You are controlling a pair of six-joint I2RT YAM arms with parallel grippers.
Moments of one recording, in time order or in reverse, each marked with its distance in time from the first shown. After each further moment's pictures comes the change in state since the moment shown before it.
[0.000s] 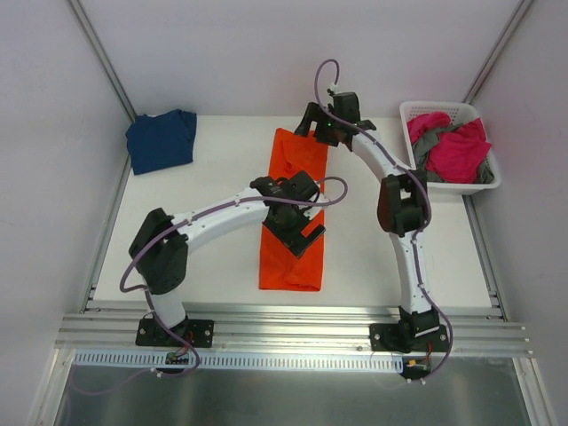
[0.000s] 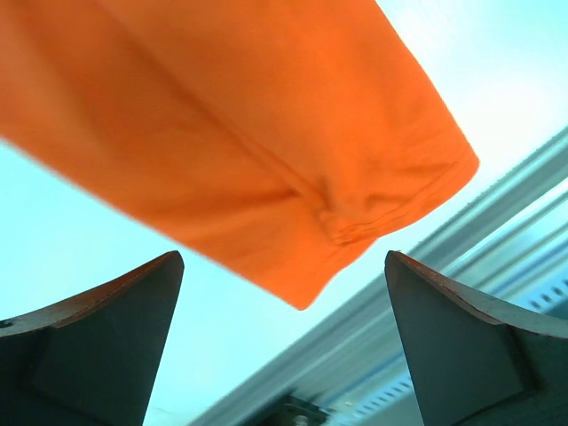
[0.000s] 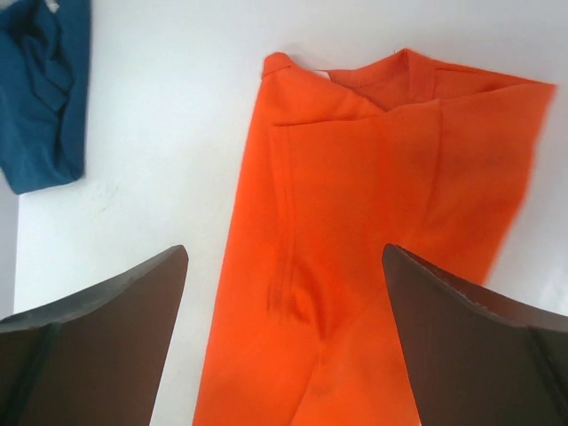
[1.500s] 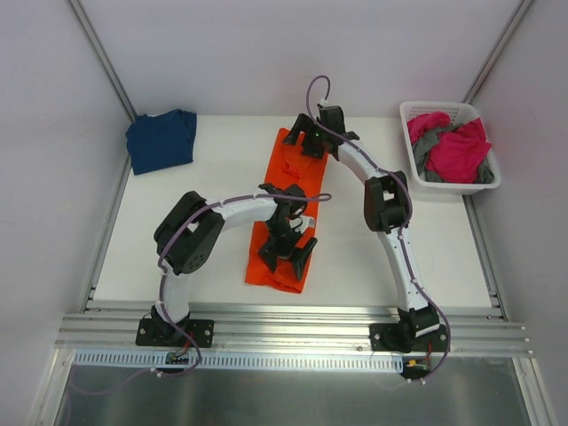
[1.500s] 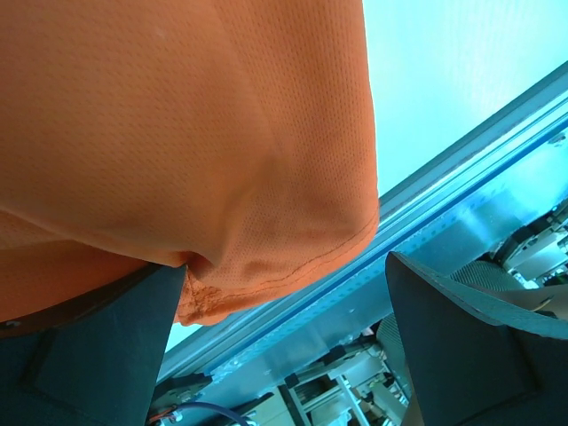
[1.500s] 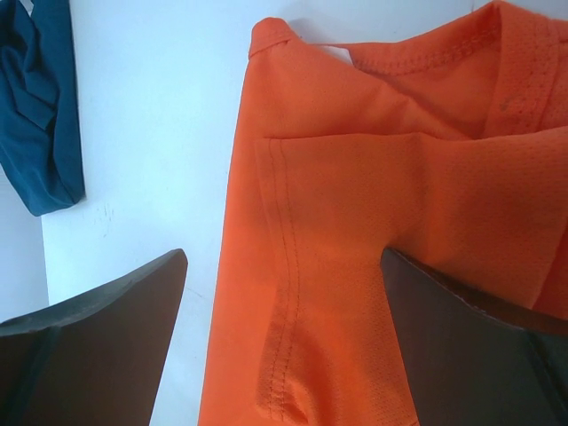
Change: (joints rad) left arm 0.118 0.193 -0.100 -0.008 0.405 -0.159; right arm 0.032 0.179 0.106 0.055 -0.045 0.165
